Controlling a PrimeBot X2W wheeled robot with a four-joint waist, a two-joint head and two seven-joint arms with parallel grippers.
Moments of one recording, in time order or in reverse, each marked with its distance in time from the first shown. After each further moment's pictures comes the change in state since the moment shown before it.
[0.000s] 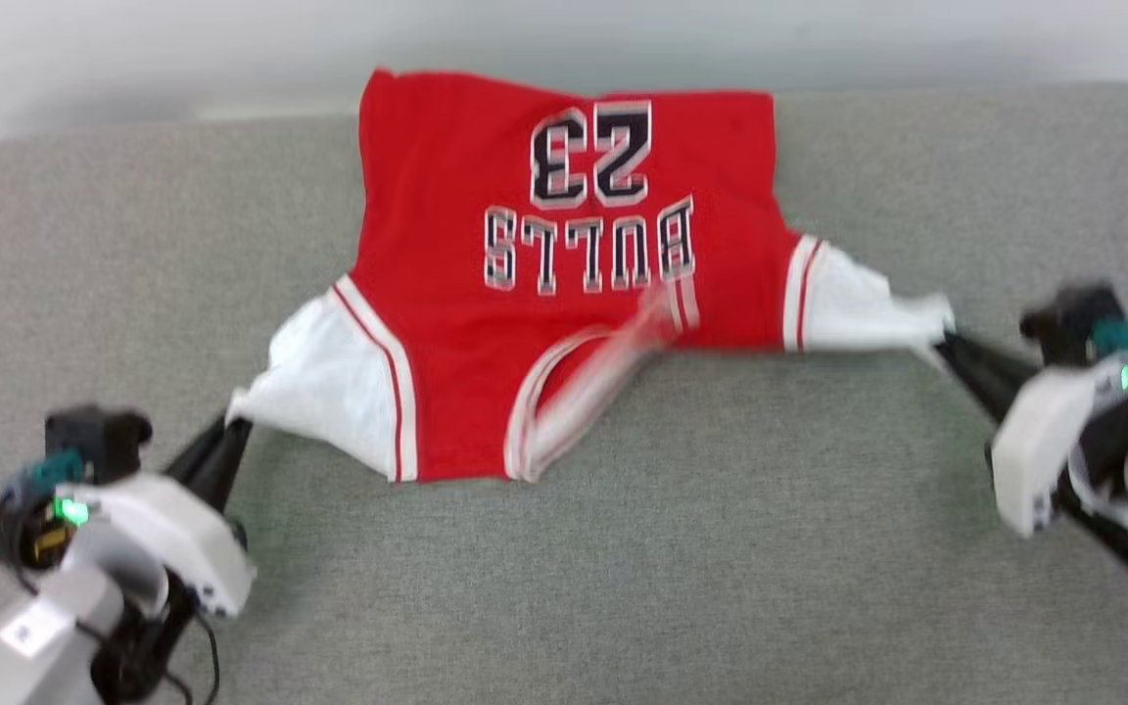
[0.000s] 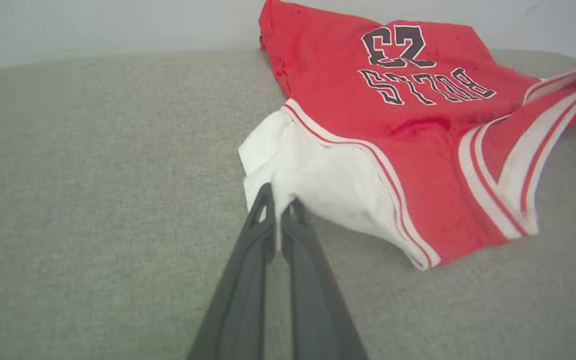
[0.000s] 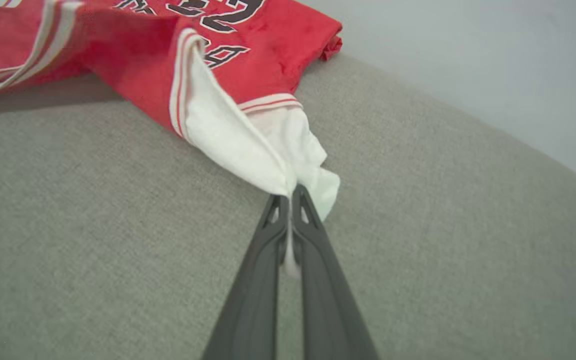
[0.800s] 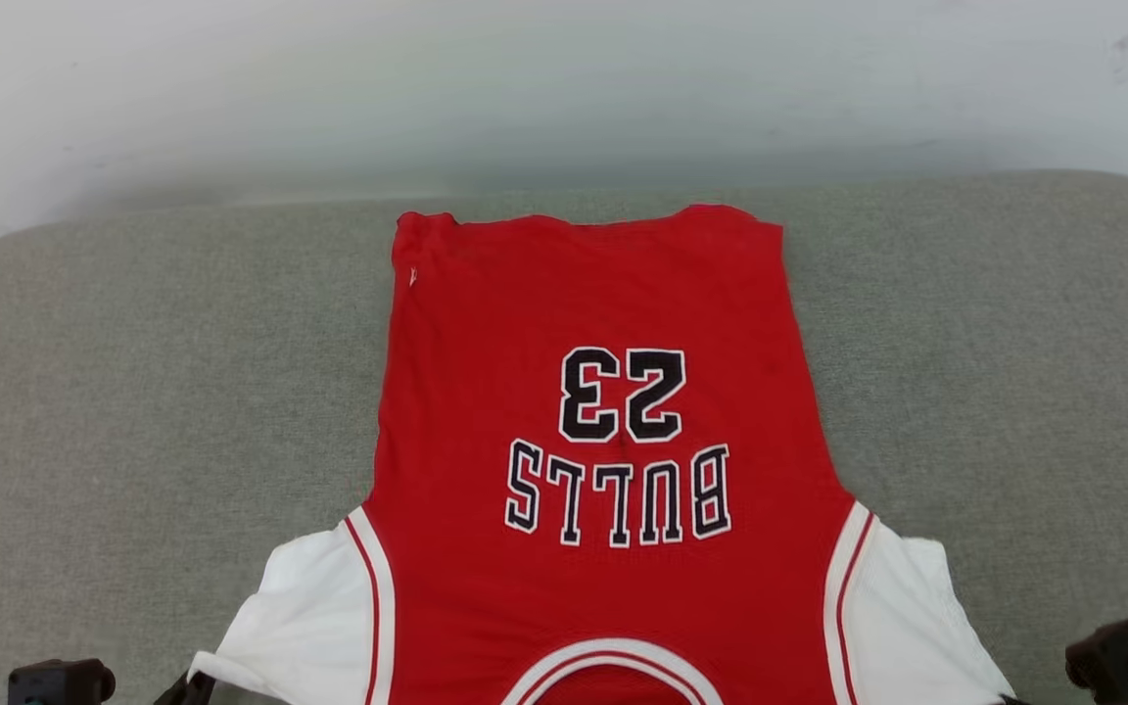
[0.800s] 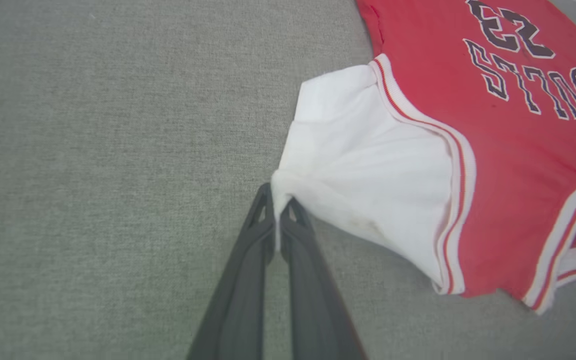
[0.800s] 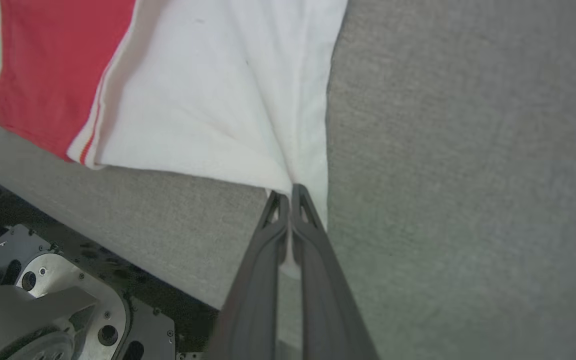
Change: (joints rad) left arm 0.511 0.132 0.065 -0.271 -0.146 0.184 -0.018; right arm 0.812 -0.099 -0.430 -0.412 -0.076 0.000 0.275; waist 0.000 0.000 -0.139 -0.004
